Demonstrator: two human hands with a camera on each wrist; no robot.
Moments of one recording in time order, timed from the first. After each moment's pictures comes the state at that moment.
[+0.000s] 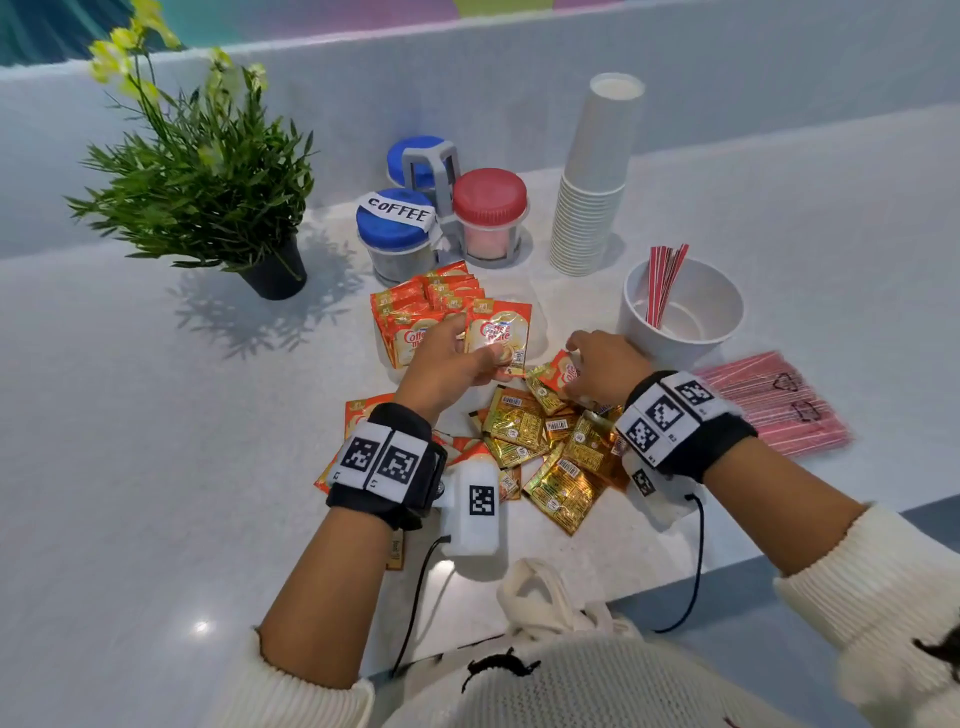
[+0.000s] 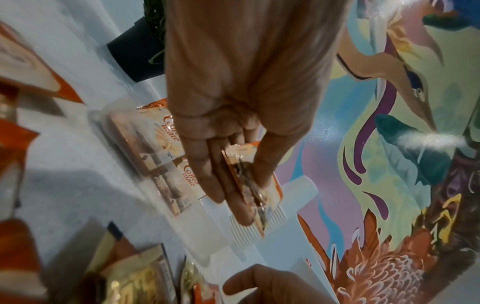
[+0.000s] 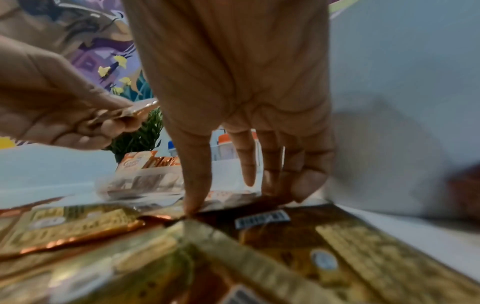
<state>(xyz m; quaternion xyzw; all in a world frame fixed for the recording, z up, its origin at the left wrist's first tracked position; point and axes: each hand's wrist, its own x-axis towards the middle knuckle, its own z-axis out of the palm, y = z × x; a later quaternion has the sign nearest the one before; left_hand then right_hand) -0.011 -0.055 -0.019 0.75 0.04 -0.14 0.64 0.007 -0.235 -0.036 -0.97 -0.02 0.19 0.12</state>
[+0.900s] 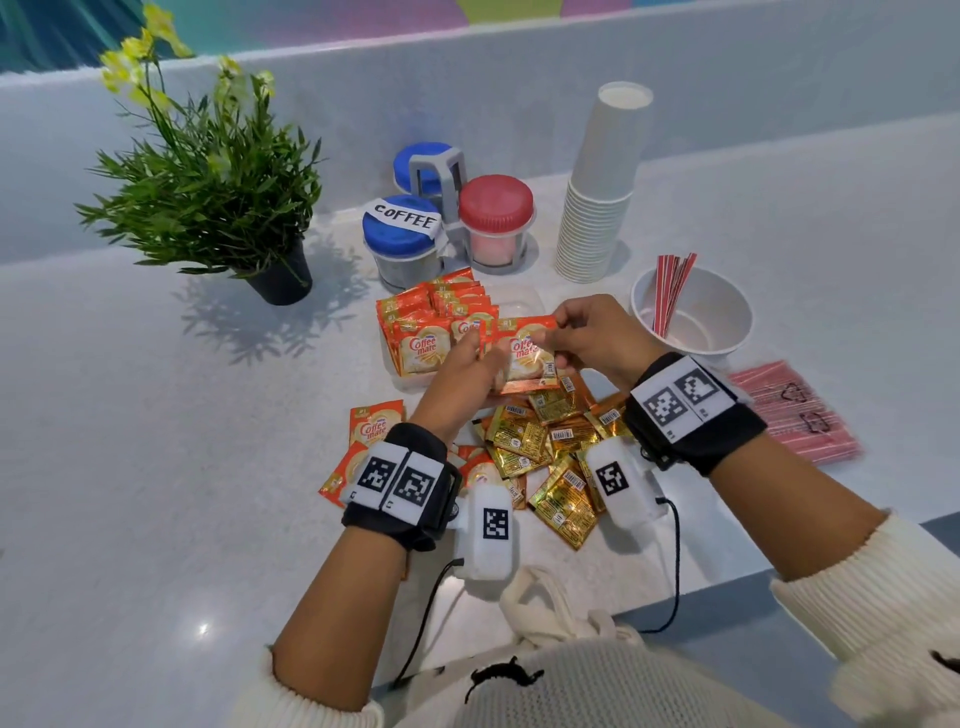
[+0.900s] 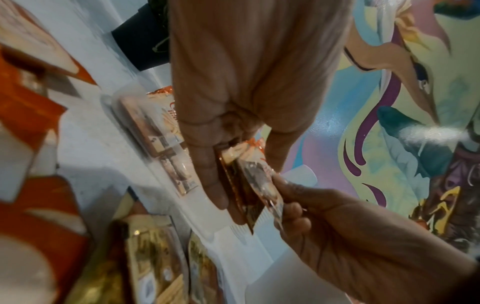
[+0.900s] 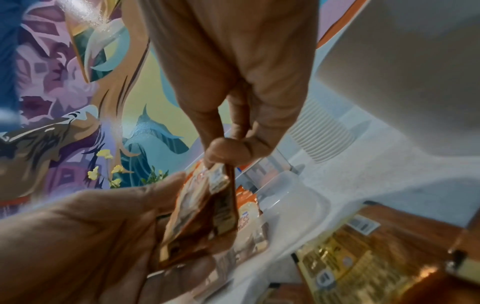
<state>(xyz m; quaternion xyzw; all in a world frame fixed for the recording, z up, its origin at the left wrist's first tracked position) -0.016 -0.065 -0.026 0.72 0.08 -0.17 0.67 0.013 -0.219 -0.006 -0.80 0.02 0.14 0.58</state>
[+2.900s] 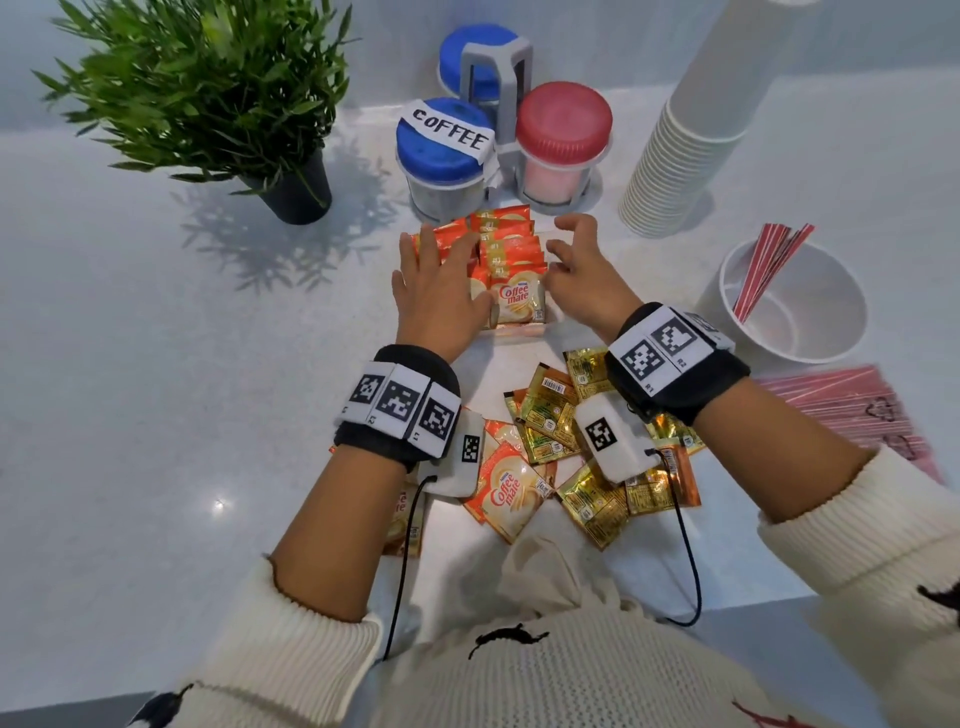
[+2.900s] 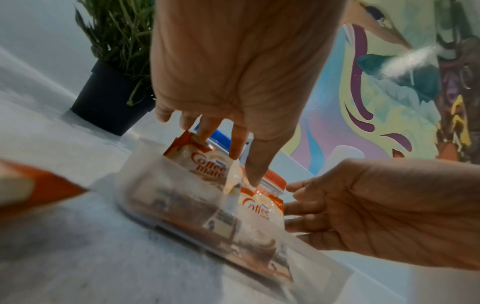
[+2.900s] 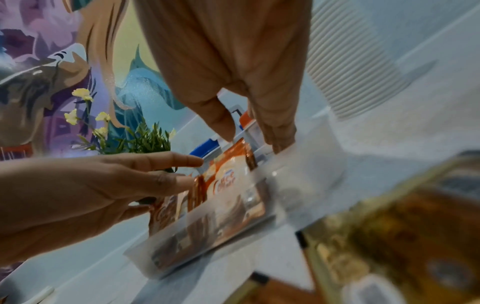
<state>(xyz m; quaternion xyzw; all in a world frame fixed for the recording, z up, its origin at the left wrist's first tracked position) 0.039 -0.022 -0.043 0.97 0.07 -0.06 0.24 0.067 -0.164 -0.033 -0.83 0.02 0.20 0.52</state>
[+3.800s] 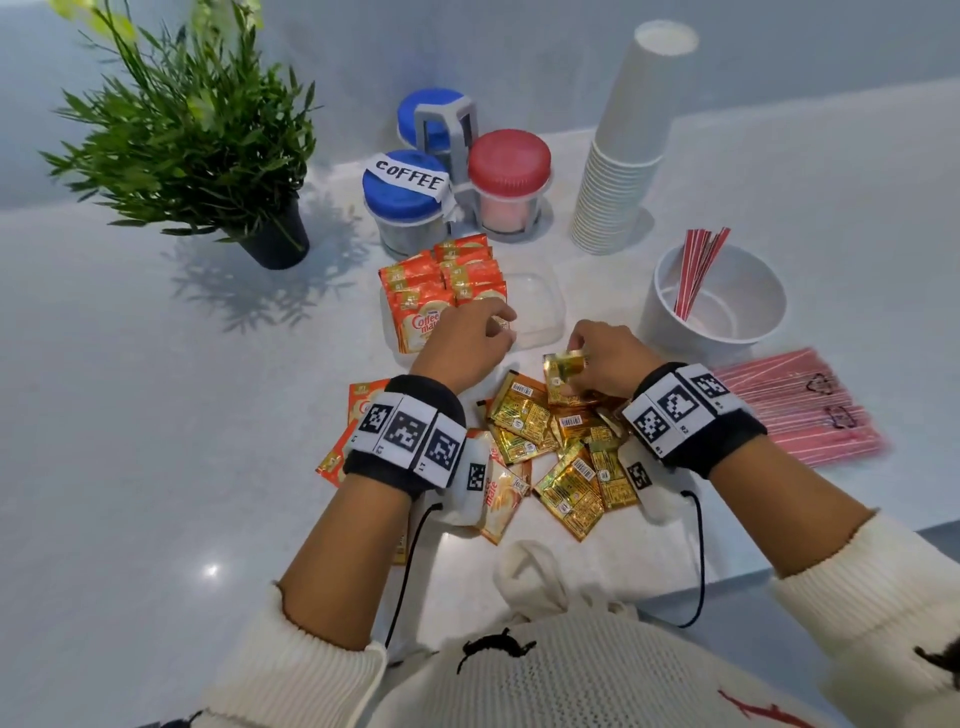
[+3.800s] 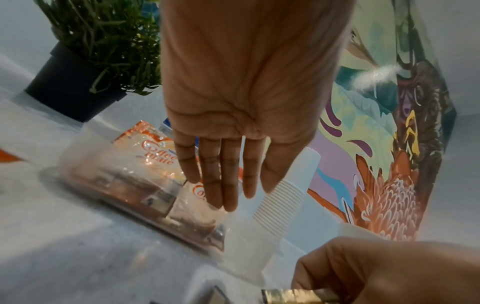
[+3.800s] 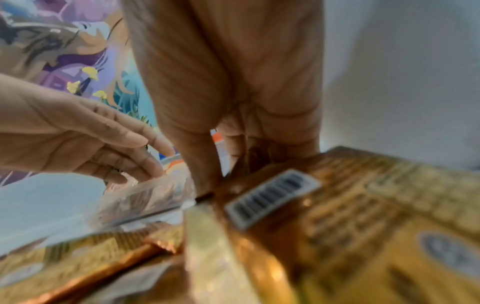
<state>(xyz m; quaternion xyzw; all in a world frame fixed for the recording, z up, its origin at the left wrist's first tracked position) 0.010 -0.057 -0.027 0.91 -0.04 -0.12 0.40 0.017 -0.228 -0.044 -0.94 0.01 0.25 0.22</state>
